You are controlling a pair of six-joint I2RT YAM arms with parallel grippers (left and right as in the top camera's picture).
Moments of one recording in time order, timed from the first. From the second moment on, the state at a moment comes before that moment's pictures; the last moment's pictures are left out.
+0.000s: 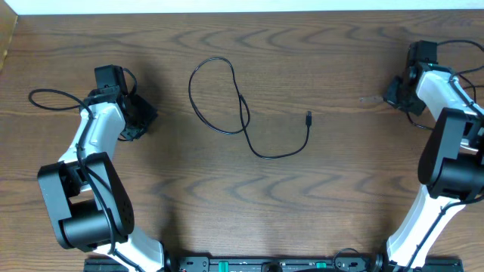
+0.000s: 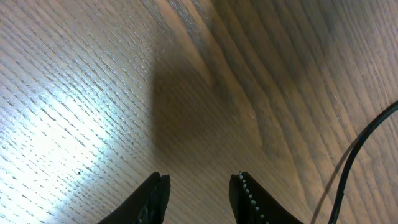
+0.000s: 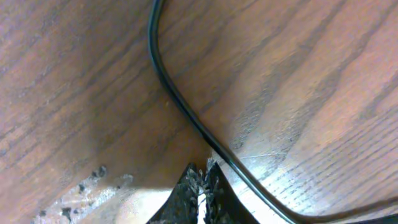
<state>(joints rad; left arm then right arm) 0.22 1.80 1.17 -0.62 0.10 -0.67 -0.19 2.15 1.51 -0.67 0.15 0.40</state>
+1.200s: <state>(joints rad) 0.22 1.80 1.17 -0.62 0.10 -0.67 -0.14 2.17 1.56 -0.70 -0.35 0.32</state>
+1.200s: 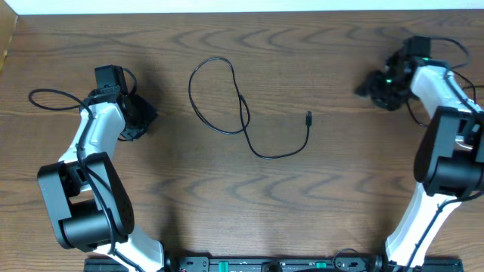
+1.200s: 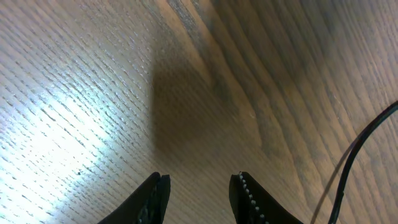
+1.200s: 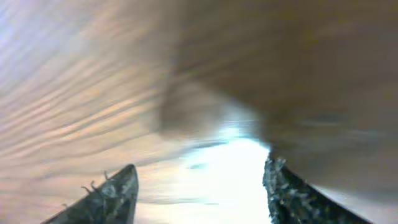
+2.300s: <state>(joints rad) 0.22 1.80 1.17 -0.62 0.10 -0.67 0.47 2.21 1.54 -0.30 -0.32 0.32</state>
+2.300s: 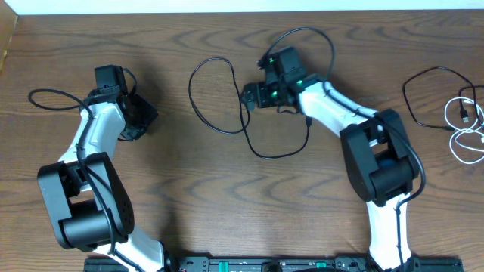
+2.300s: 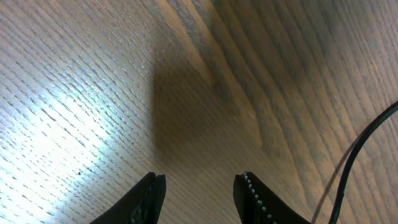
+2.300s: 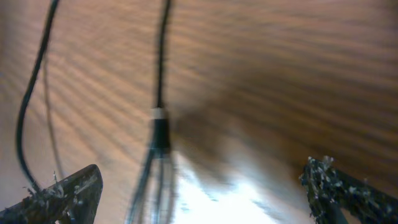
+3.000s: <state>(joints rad) 0.22 1.80 1.17 -0.62 0.10 -0.67 0.68 2.21 1.54 -0.34 -0.13 0.31</state>
